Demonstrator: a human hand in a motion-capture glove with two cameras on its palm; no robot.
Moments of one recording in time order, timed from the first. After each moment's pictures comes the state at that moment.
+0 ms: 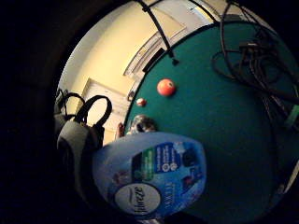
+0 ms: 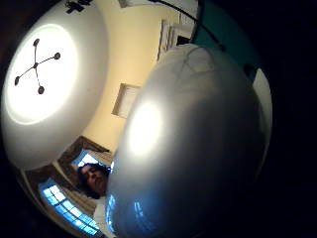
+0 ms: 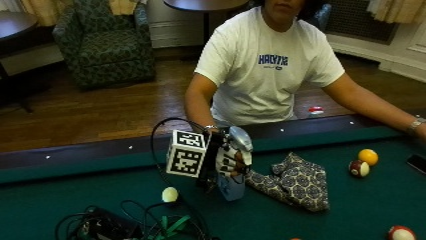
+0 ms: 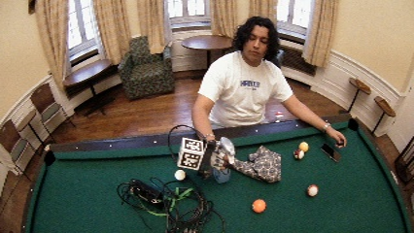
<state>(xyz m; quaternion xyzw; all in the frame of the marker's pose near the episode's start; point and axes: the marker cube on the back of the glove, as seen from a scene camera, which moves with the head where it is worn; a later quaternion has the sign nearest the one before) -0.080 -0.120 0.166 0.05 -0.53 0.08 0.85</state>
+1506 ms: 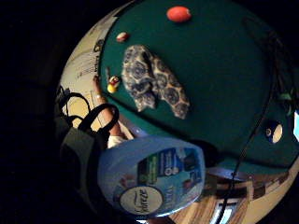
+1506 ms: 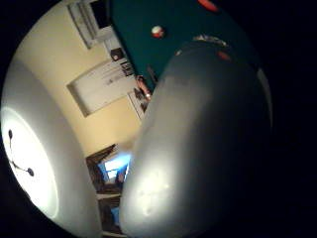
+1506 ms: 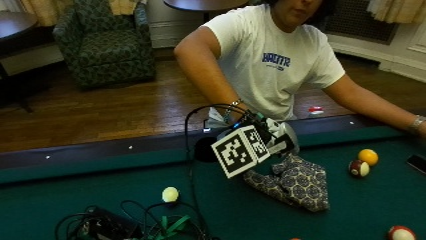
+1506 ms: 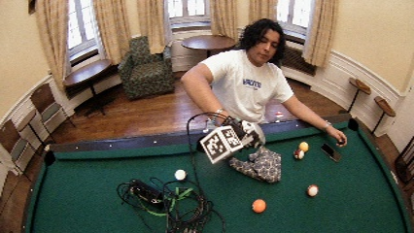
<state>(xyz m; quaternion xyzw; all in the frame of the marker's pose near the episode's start) -0.171 -0.138 0.144 -0.42 -0.36 0.09 0.83</state>
